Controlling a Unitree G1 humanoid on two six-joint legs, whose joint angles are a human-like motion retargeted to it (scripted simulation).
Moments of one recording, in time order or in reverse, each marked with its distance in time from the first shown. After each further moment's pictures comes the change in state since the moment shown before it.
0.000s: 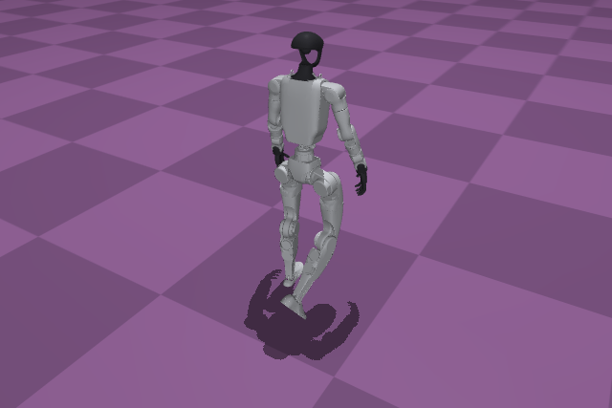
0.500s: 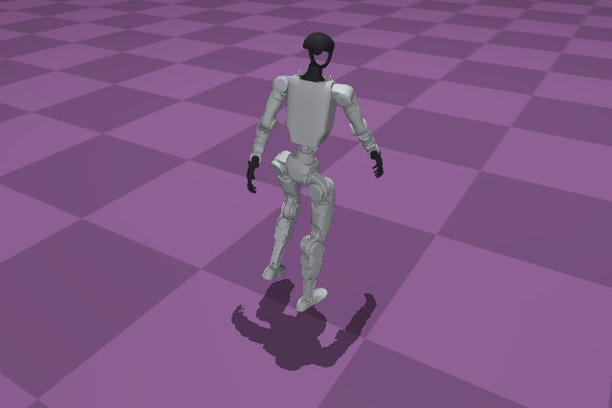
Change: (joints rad) left arm 0.398 0.002 0.064 0.052 -0.088 0.073 0.021; right arm -0.345 -0.061 0.041 0.047 0.107 0.134 -0.121; waist 0.050 -0.199 0.020; left_leg -0.375 -0.138 -0.035 0.946 -0.036 0.235; right_leg 0.029 -0.175 -0.029 -0.821 -0.234 0.070
